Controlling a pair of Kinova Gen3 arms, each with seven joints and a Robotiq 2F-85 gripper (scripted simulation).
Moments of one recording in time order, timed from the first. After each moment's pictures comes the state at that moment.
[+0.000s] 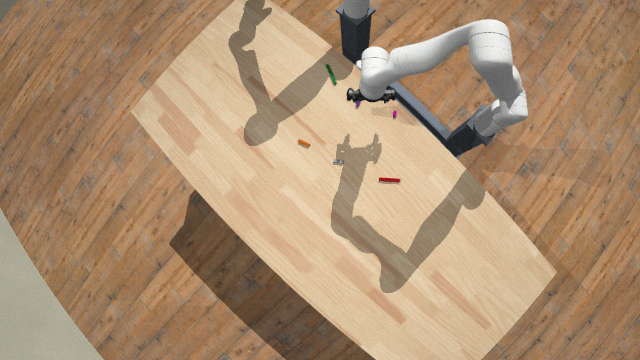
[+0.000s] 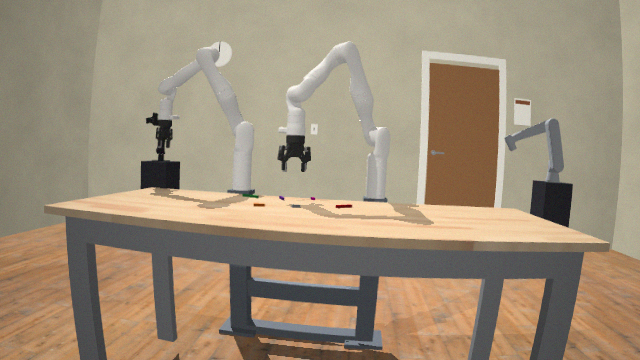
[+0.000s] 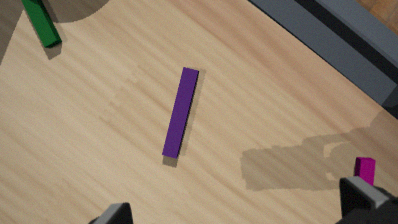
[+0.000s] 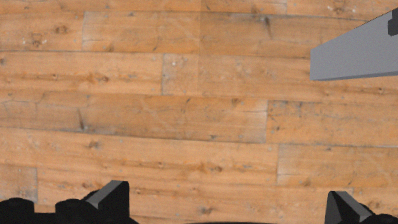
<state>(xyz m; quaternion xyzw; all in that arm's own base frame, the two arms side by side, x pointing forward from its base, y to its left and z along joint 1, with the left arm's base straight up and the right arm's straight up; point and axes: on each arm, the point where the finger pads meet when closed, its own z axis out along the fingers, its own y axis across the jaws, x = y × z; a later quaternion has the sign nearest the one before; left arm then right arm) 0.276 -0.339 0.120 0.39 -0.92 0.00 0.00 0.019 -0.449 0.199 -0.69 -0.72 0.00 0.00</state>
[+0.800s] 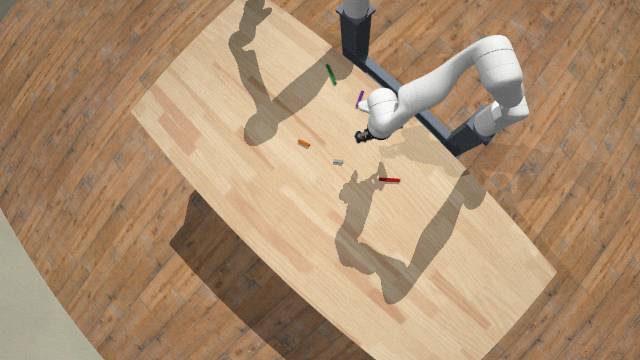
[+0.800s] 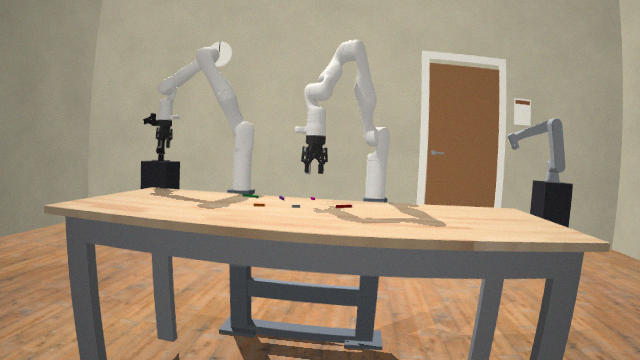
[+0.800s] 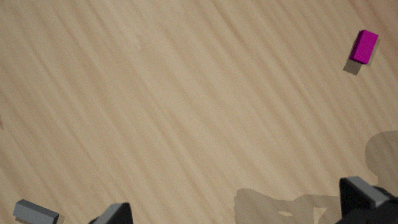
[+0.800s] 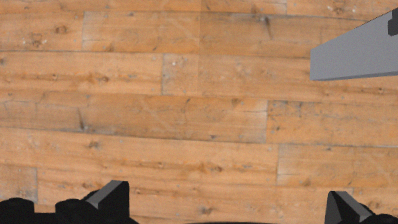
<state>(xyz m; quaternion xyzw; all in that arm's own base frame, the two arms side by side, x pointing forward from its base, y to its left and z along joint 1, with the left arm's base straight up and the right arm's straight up) 0.341 -0.248 0.119 0.53 -0.85 0.00 0.00 0.019 -0.449 0.199 -0.69 -0.72 0.00 0.00</state>
